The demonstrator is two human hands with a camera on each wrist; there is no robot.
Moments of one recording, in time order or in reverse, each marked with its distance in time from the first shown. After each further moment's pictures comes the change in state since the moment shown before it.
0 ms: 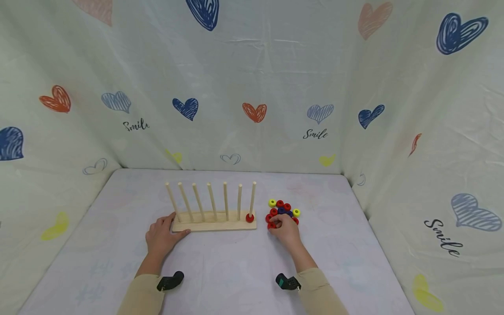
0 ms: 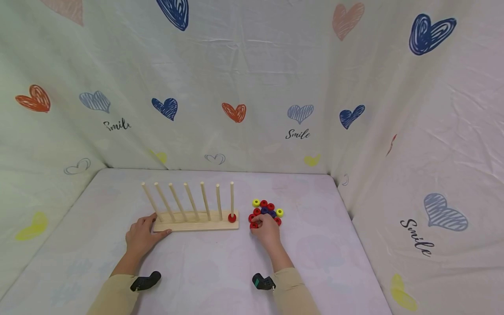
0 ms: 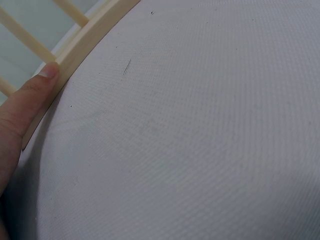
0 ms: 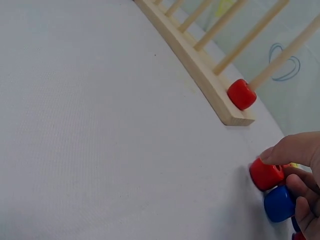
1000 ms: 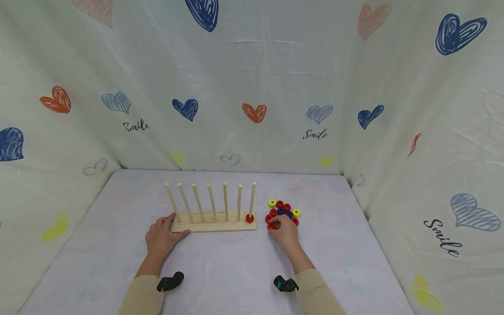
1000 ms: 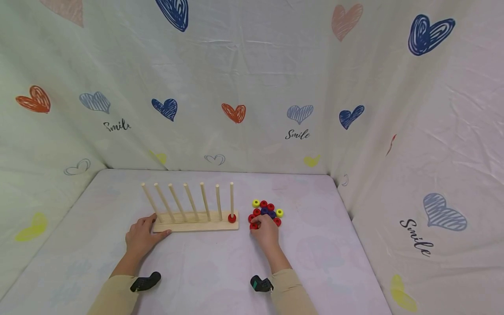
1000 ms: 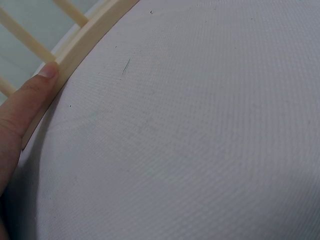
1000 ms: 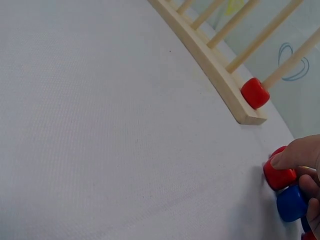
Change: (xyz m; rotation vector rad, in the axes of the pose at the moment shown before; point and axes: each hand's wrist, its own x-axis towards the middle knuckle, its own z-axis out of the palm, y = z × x) left_hand -0.001 0.000 0.000 0.001 0.002 0.005; right_hand -0.003 -0.002 0.008 -0.100 0.068 -0.018
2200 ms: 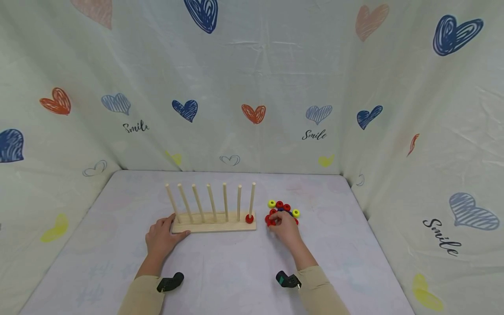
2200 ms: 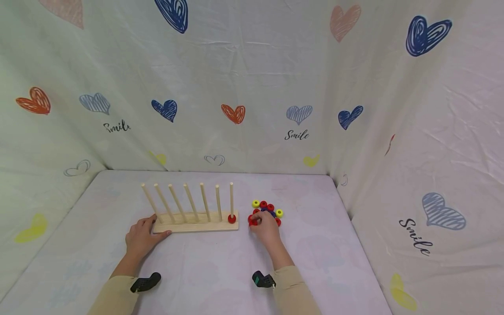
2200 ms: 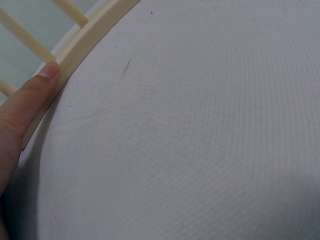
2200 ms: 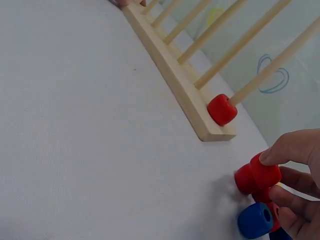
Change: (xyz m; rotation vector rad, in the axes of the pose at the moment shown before) left_hand 0.001 0.000 0.000 0.006 0.006 -0.005; right_hand 0.006 -0.008 -0.014 0.151 -0.084 0.038
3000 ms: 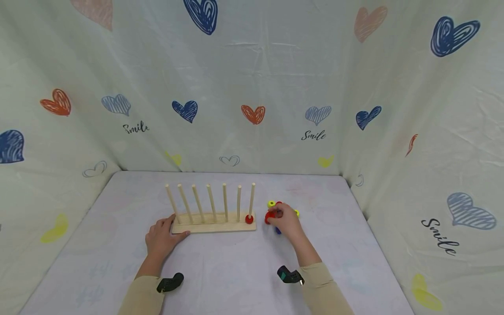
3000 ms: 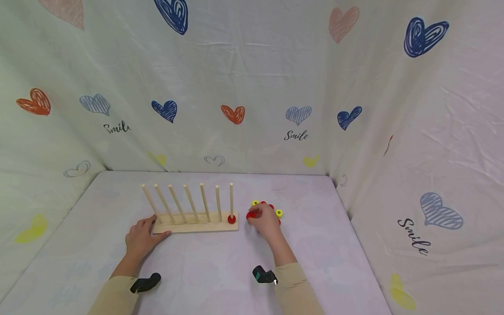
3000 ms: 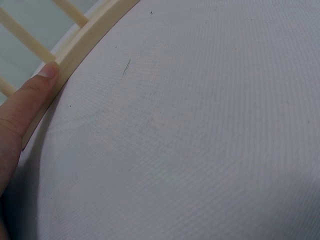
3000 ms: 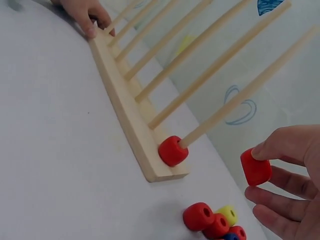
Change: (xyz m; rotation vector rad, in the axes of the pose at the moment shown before) left_hand -0.001 -0.002 0.003 -0.002 0.036 0.012; right_hand -0.005 -0.034 -0.026 0.092 -0.005 -0.026
